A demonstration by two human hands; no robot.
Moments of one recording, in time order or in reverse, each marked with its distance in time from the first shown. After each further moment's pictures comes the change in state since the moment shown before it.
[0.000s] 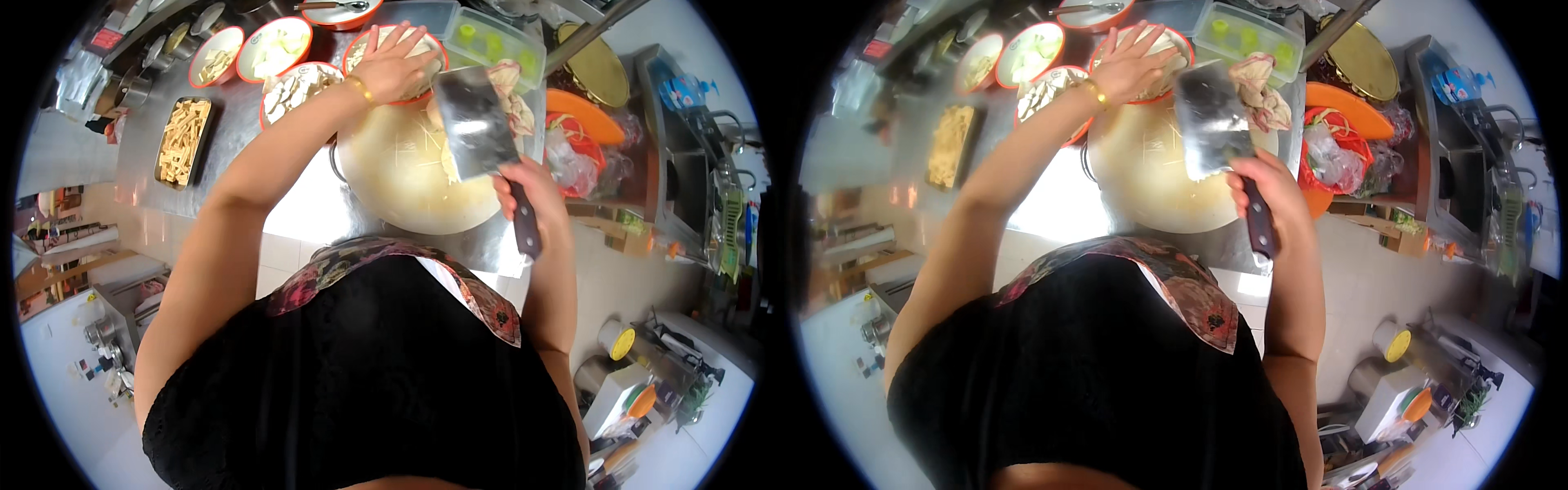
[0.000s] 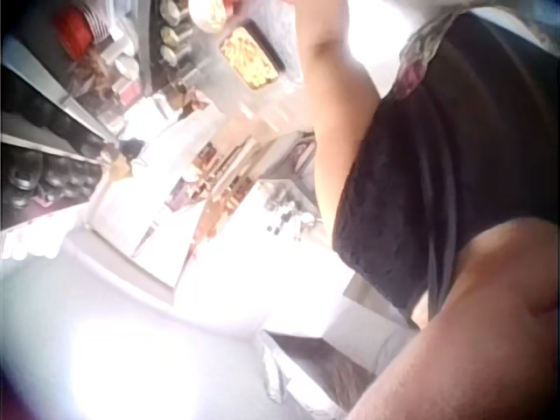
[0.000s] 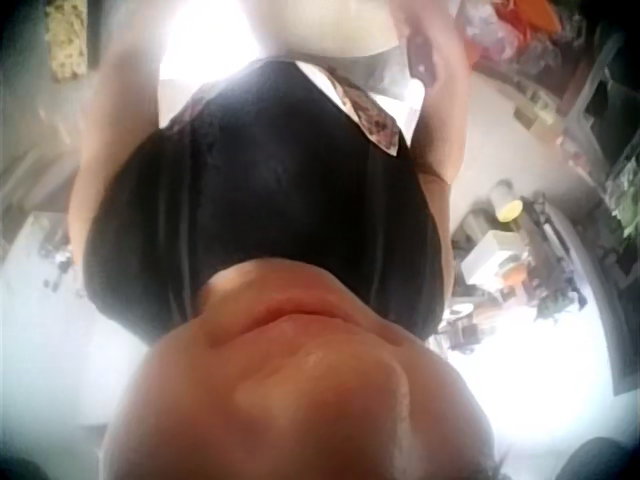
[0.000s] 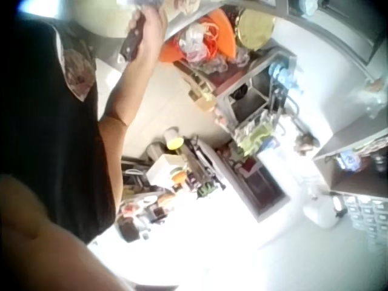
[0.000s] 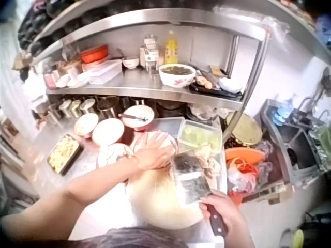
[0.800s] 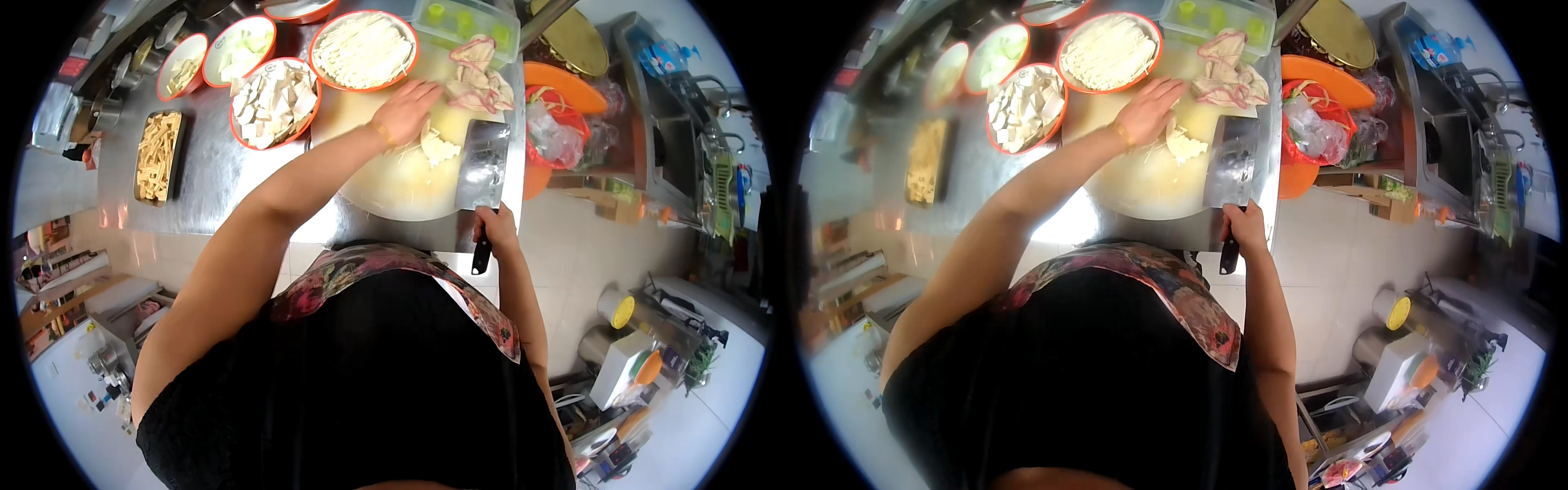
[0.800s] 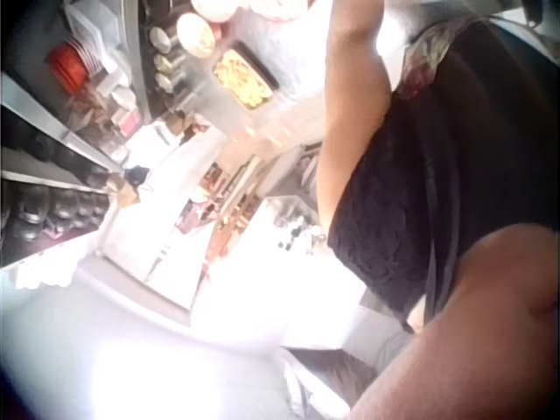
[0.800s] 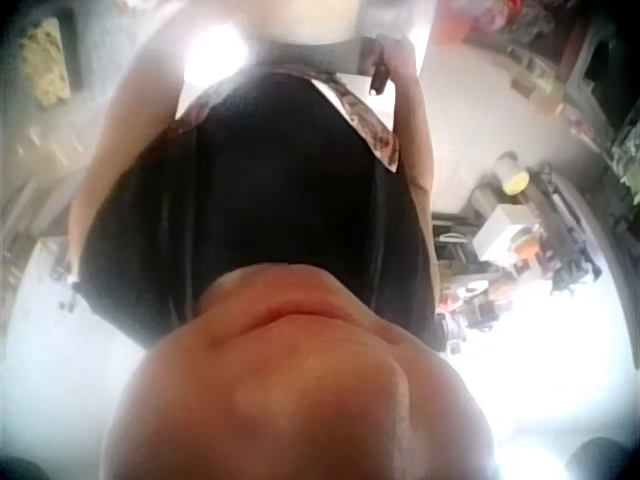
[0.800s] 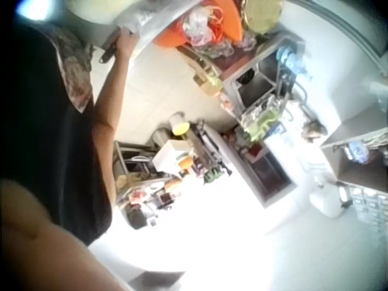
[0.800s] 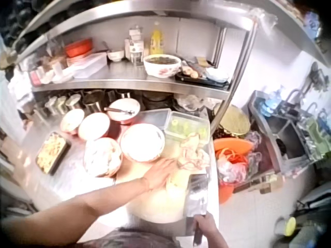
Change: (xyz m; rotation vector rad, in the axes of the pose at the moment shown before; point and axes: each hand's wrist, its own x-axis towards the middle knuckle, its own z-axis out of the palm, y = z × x) left_hand -0.028 0.070 0.093 -0.509 0.117 0.155; right_hand 0.014 0.165 -0.066 -0.179 0.352 -0.028
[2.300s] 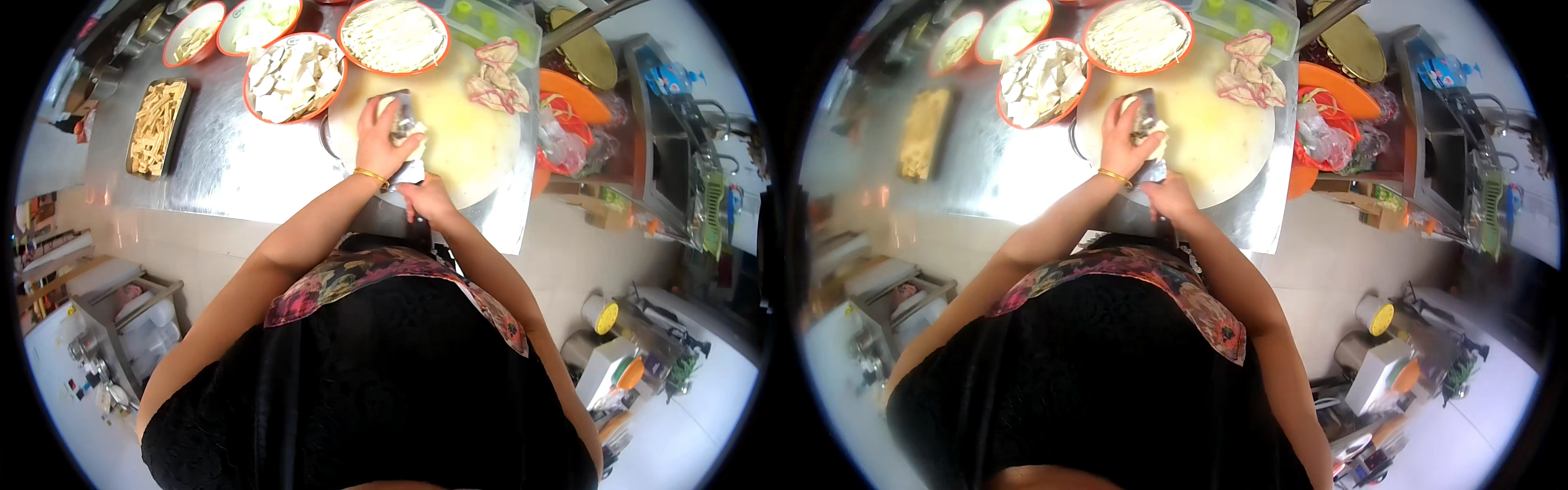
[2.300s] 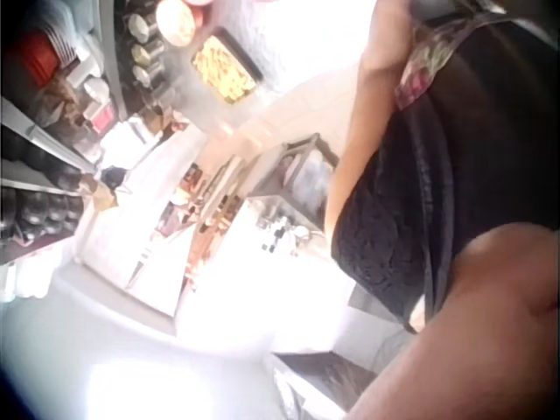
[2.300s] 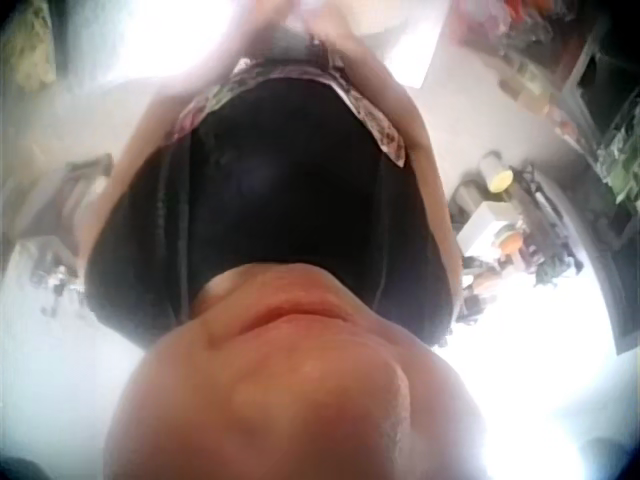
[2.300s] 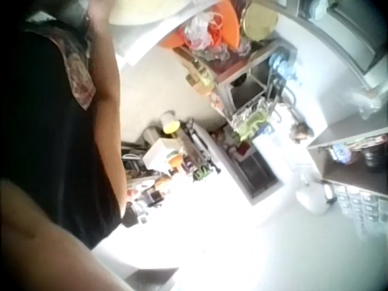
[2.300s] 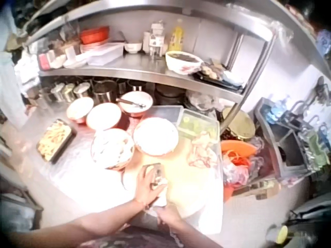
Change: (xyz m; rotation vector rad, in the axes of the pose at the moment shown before) left_hand -0.093 0.036 -0.008 -0.249 0.423 -0.579; right_hand 0.017 -0.021 0.142 -0.219 -0.291 0.006
